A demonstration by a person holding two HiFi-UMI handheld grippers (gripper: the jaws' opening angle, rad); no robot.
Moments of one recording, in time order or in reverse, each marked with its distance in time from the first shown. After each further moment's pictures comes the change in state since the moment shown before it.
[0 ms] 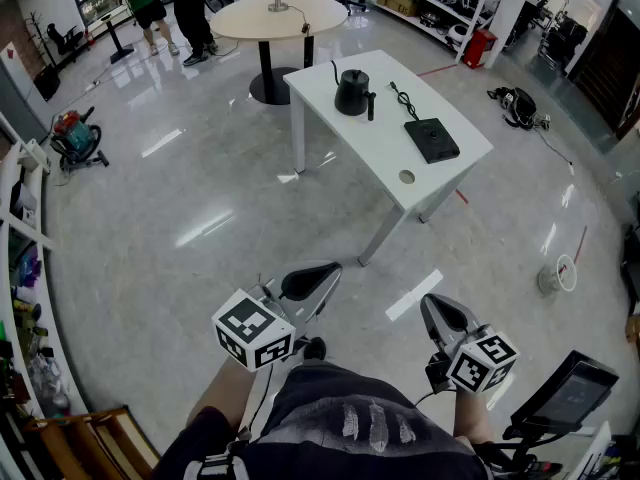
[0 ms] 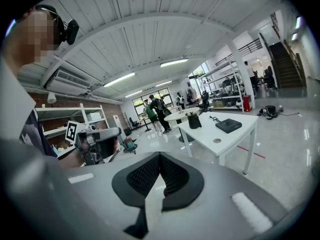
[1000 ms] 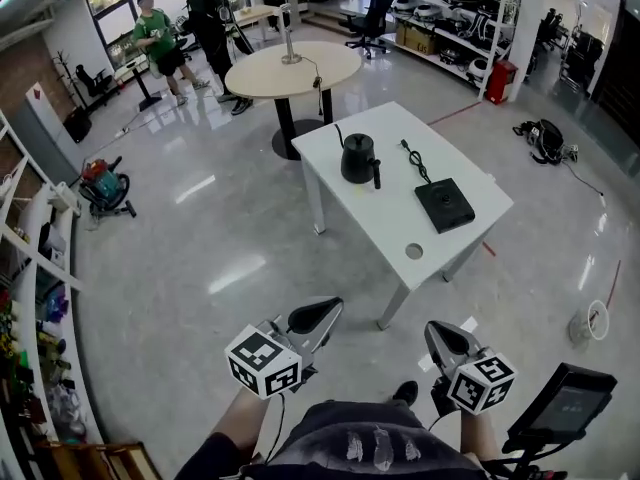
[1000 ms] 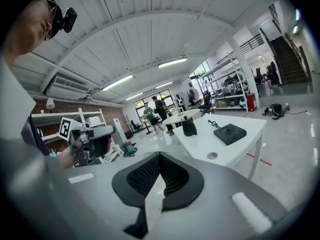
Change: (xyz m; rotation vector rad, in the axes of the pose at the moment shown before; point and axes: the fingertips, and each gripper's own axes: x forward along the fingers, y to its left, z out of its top) left arm 0.123 0.080 0.036 0.037 0.034 0.121; right arm 0.092 -0.127 0.064 0.015 -0.019 0.049
